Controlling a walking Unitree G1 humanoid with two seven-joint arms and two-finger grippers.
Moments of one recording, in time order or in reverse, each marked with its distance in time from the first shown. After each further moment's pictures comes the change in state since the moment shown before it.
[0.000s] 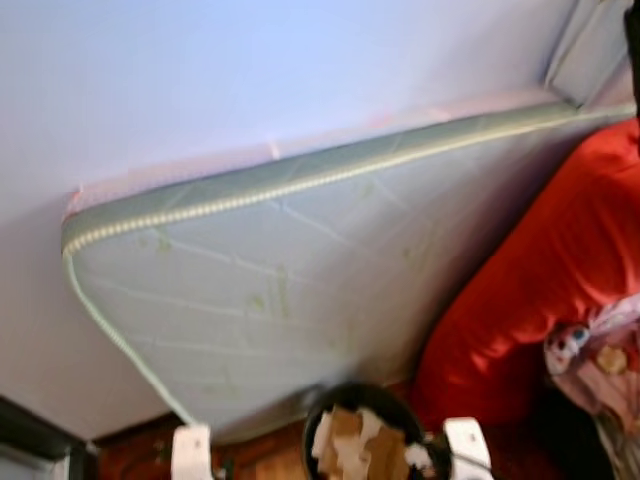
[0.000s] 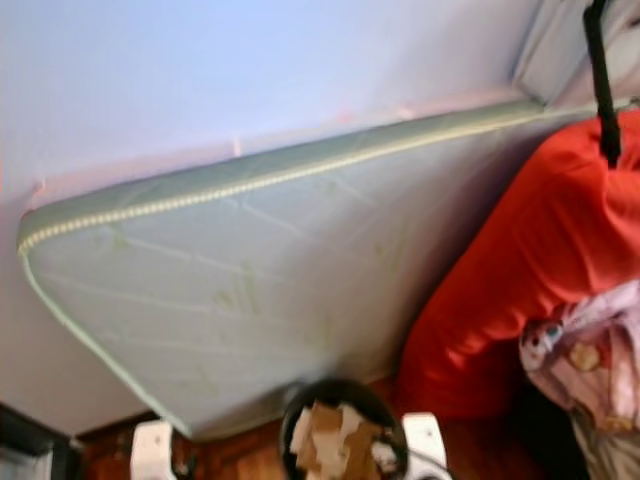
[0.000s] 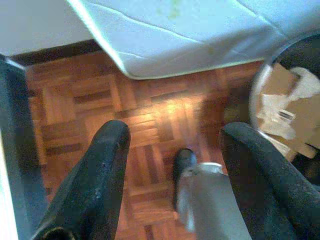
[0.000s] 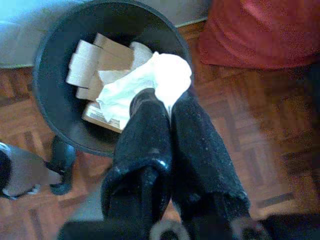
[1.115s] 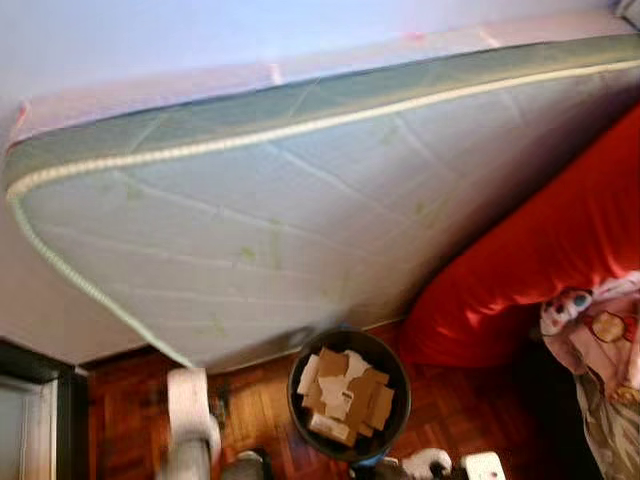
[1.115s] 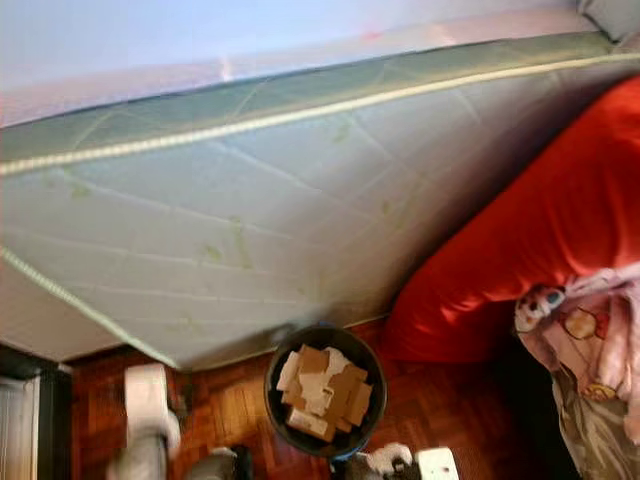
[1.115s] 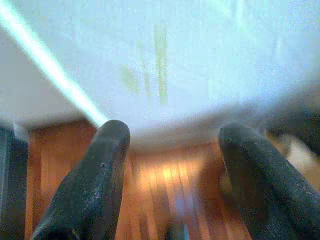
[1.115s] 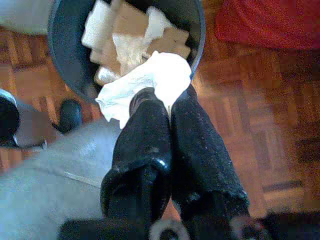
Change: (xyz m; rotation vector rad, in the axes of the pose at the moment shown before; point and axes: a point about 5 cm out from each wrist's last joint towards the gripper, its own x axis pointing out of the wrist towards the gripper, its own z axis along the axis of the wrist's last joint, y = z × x) left arm -0.005 -0.005 0.097 0.019 -0.565 0.020; right arm -0.028 0.002 -0.028 0.047 -0.196 0.115
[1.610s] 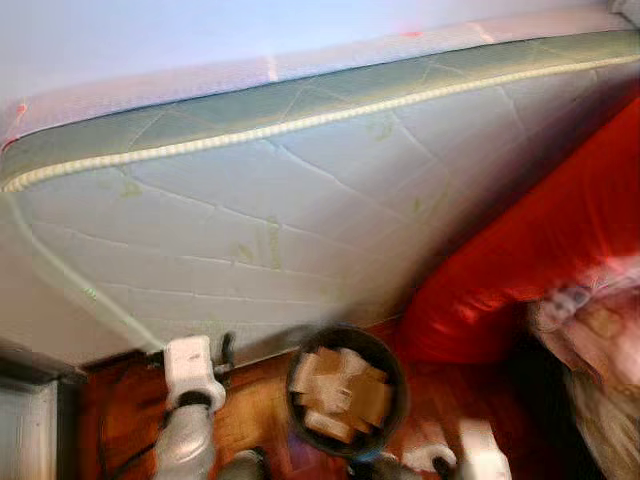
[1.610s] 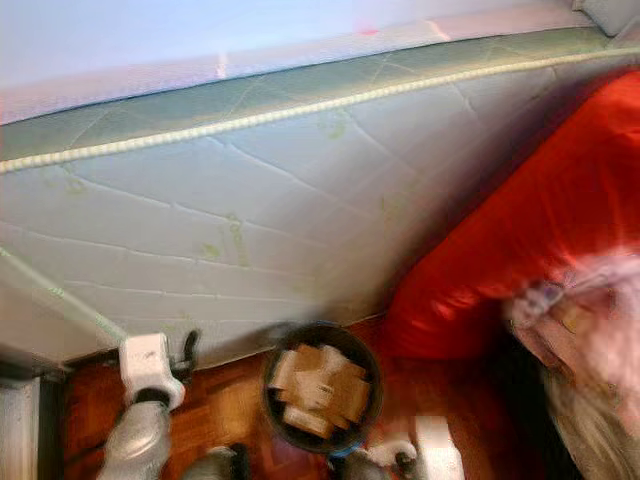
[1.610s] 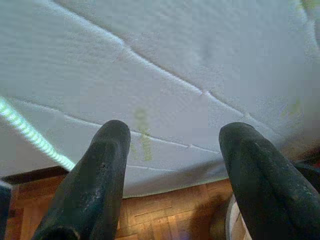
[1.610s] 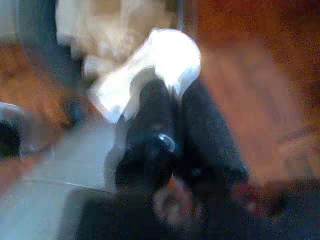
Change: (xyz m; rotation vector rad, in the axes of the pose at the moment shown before) left arm 0.010 -0.010 0.032 -0.011 -0.141 -0.038; right arm 0.051 0.008 0.058 0.103 -0.020 -0.057
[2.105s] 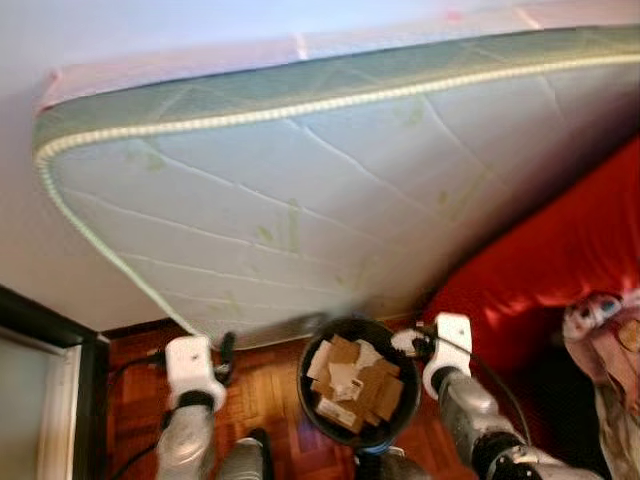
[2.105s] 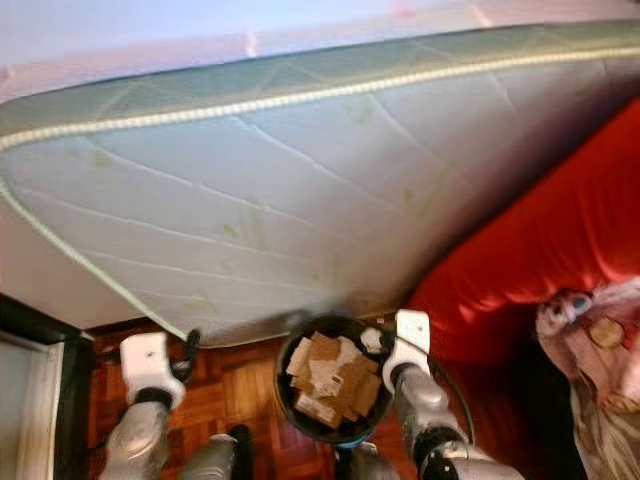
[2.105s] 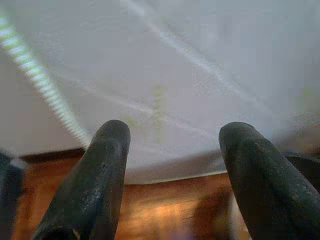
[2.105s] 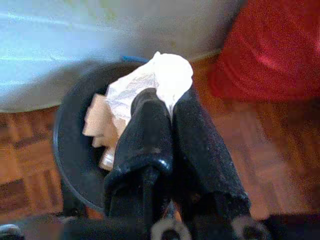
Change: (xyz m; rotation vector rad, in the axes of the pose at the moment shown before) left arm -0.004 -0.011 0.006 -0.015 -0.028 -0.042; right arm 0.043 0.020 0.103 -0.013 -0.090 -0.049
